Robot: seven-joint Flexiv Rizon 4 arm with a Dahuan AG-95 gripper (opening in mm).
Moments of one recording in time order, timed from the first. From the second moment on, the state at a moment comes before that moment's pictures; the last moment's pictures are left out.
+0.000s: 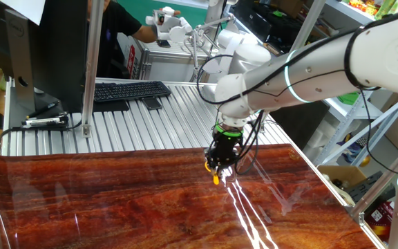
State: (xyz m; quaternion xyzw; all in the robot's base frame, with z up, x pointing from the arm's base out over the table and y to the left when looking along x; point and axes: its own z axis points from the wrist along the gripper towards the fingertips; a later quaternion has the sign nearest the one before) arm 0.601 -0.053 0.060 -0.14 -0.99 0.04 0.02
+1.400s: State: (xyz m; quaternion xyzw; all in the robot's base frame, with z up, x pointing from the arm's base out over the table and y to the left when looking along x) arm 0.610 -0.029 0.025 -0.16 -0.99 0.04 0.02
